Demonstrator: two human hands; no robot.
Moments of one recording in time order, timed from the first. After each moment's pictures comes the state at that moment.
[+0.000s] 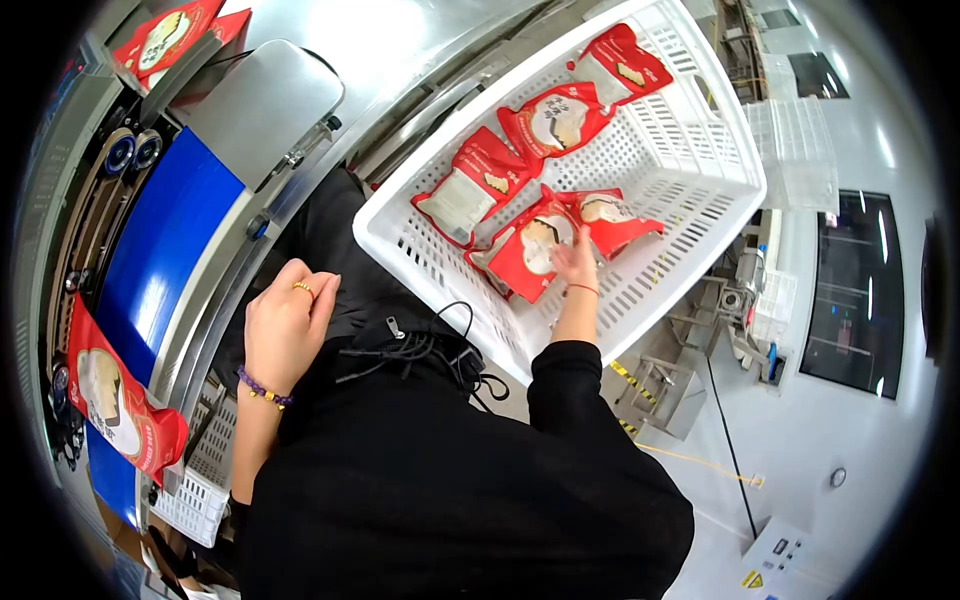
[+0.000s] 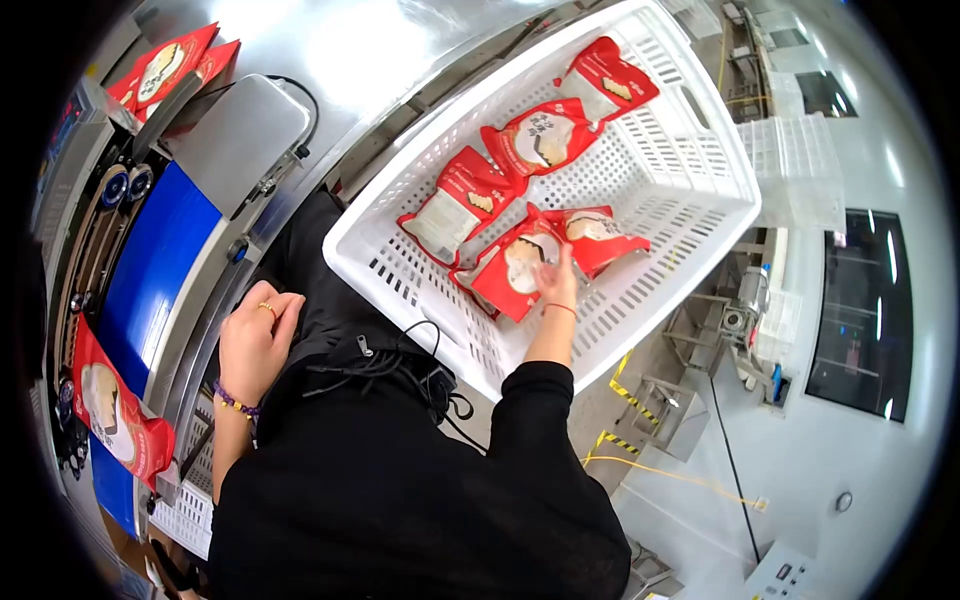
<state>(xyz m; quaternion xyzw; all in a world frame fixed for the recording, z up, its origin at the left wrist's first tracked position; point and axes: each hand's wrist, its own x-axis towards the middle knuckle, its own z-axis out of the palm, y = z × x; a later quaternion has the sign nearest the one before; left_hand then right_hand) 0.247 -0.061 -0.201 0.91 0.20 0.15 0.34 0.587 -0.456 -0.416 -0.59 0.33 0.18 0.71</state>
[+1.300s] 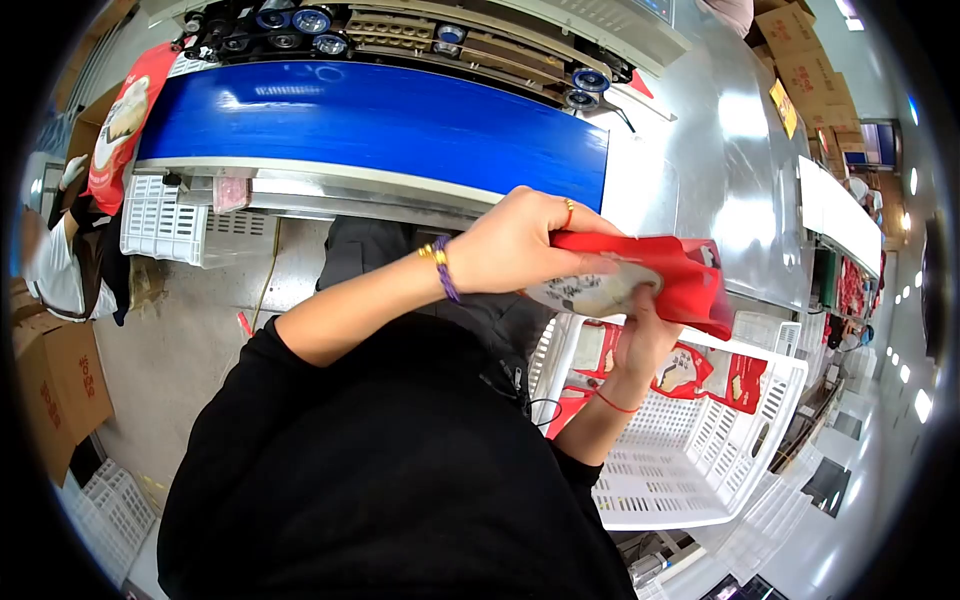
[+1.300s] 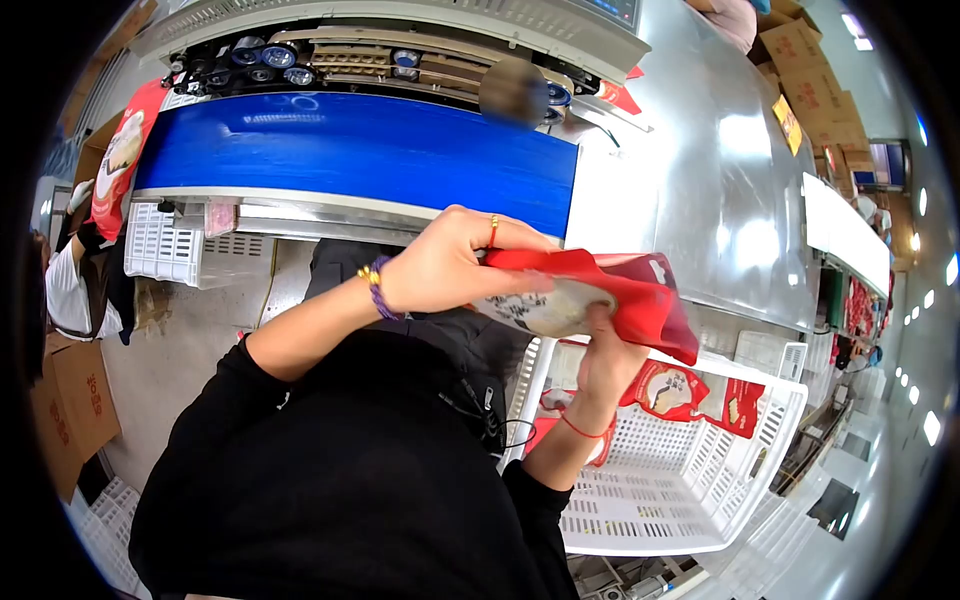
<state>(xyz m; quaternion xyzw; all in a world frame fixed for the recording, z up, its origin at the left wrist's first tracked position) 0.184 0.008 -0.167 0.65 0.25 0.37 0.62 0.408 -0.099 -0.203 -0.57 -0.36 0.37 0.64</state>
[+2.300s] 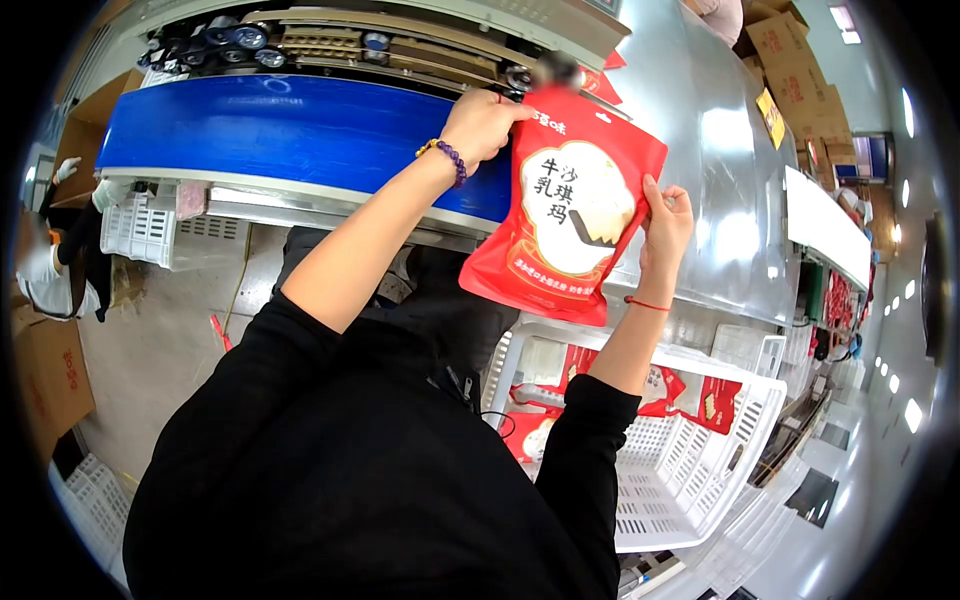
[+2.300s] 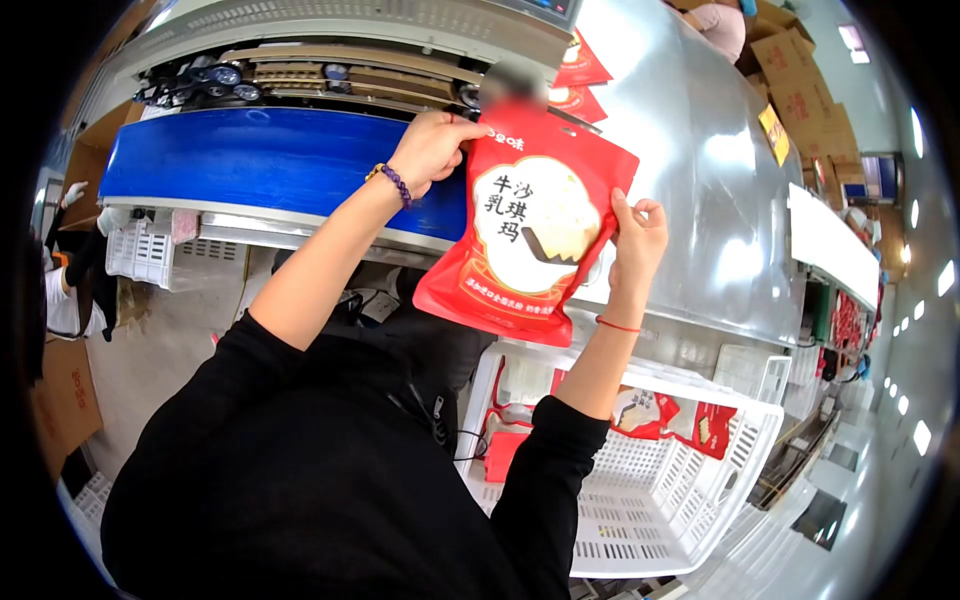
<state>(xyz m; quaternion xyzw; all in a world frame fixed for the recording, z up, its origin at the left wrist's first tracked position) 0.252 0.137 -0.225 0.34 0.45 0.41 0.72 0.518 0.063 -0.202 -0.65 -0.35 0.36 0.58</state>
